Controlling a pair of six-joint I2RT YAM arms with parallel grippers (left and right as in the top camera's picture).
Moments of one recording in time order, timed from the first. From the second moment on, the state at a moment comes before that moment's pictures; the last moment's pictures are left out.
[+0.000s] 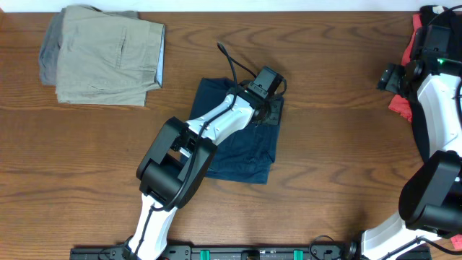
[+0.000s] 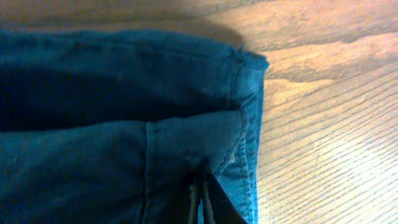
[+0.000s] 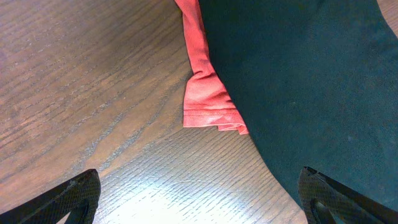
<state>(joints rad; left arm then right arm) -0.64 2.17 1.50 -0.45 0.16 -0.46 -0.24 1.82 1.49 -0.82 0.27 0.22</state>
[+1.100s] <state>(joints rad) 0.04 1.74 1.46 -1.13 0.32 -0.13 -0.24 1.82 1.49 -0.82 0.27 0.22</state>
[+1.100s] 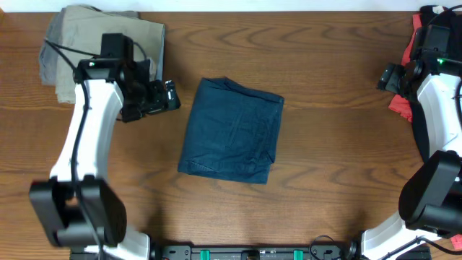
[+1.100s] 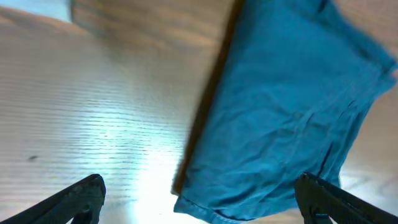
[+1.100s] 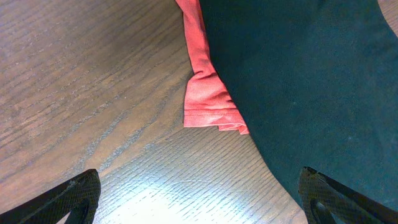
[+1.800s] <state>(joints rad) 0.08 2.13 1.43 -1.09 0.70 0.07 -0.24 1.82 1.49 -0.82 0.27 0.22</state>
